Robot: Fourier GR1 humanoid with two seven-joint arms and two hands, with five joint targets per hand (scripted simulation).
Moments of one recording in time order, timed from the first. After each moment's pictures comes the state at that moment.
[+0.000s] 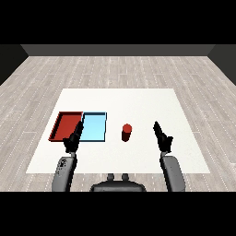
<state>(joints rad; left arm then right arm) 0.01 0.08 -0.03 -1.60 -0.01 0.01 0.00 0.00 -0.11 0.02 -1.56 0.01 -0.01 0.01</state>
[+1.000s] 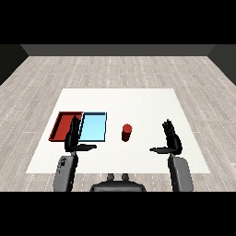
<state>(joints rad) -0.01 0.03 0.01 -1.63 0.02 -0.02 -0.37 0.01 -0.15 -0.13 -1.53 -0.14 0.22 -0.40</state>
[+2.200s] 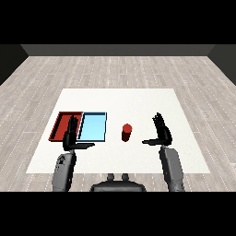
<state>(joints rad) -0.05 0.06 0.06 -1.55 0.03 -0.03 -0.43 -0.15 -0.08 -0.11 -1.42 -0.15 0.20 -0.29</state>
